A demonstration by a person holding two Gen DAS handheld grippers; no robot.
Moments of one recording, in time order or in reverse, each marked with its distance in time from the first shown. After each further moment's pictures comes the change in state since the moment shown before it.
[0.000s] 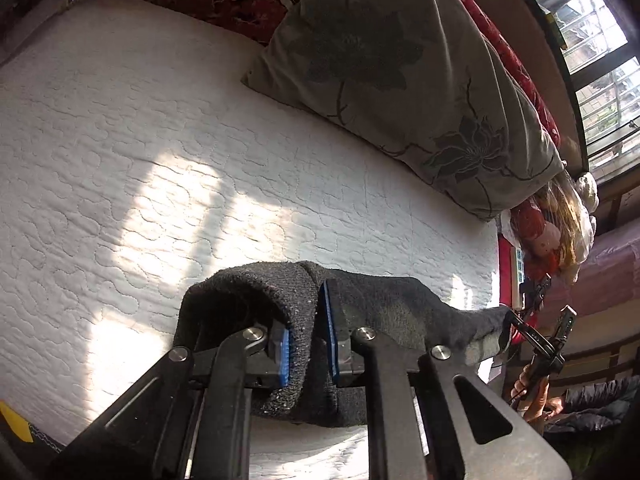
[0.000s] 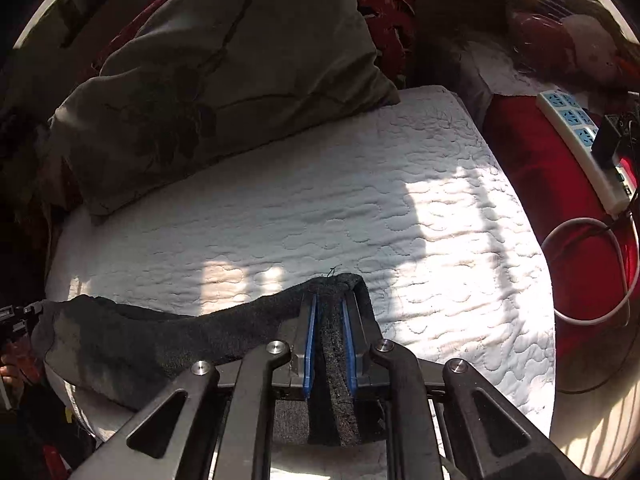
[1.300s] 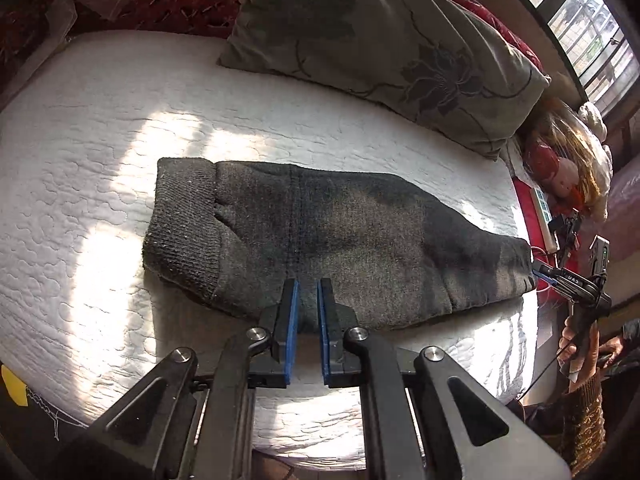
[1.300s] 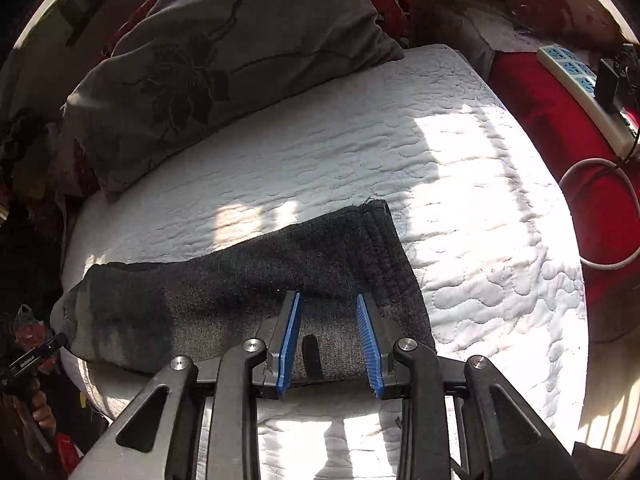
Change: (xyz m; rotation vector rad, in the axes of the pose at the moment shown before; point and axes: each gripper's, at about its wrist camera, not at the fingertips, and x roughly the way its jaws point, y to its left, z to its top) left arm -0.020 -0.064 -0.110 0.188 -0.086 0.098; right arm -0.011 -0.011 -0.048 0.049 0.034 0.118
